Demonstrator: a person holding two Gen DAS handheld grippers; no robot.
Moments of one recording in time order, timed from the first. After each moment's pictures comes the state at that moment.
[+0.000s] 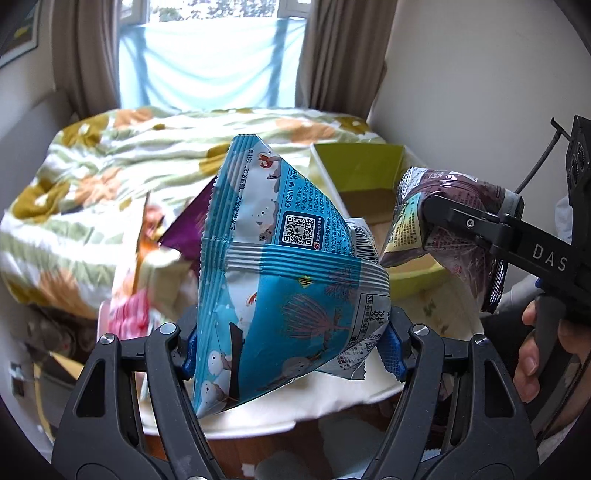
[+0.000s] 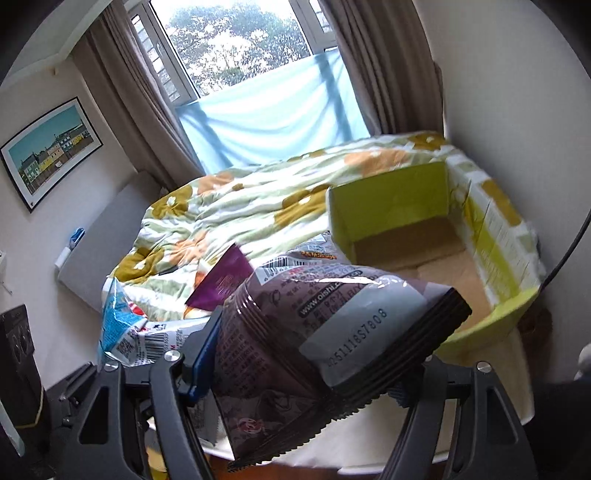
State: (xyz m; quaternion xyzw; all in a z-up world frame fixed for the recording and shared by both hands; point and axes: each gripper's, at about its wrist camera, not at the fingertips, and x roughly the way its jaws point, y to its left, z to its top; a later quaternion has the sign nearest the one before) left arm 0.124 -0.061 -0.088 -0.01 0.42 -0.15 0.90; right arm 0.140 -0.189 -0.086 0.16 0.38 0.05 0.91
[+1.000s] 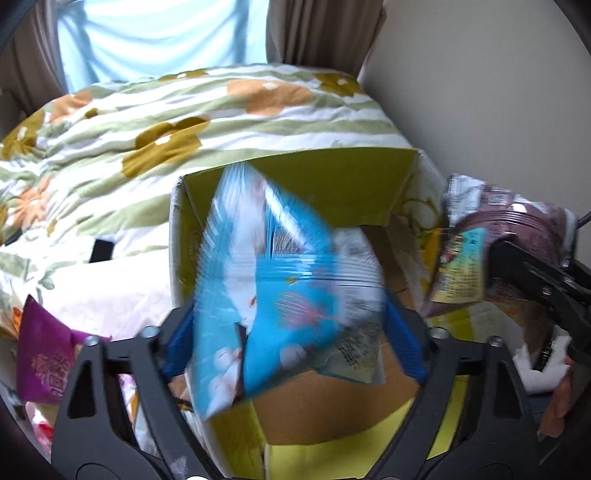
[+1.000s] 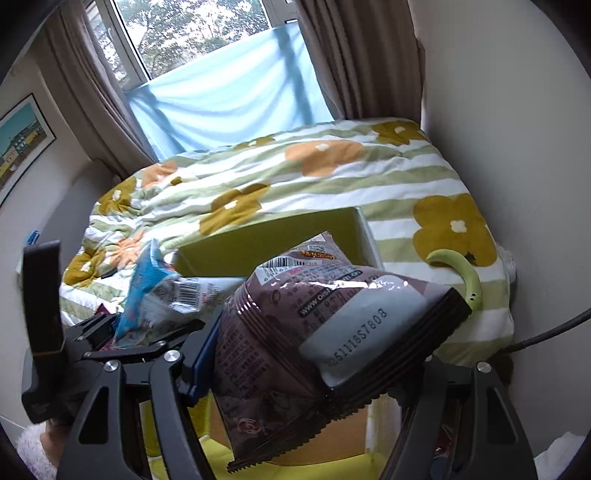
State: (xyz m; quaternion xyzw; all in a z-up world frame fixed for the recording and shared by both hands) left arm 0.391 -0.245 -0.168 0.01 0.51 -0.16 0.84; right arm 0.301 -0.373 -0.121 0.12 0.45 0.03 0.88
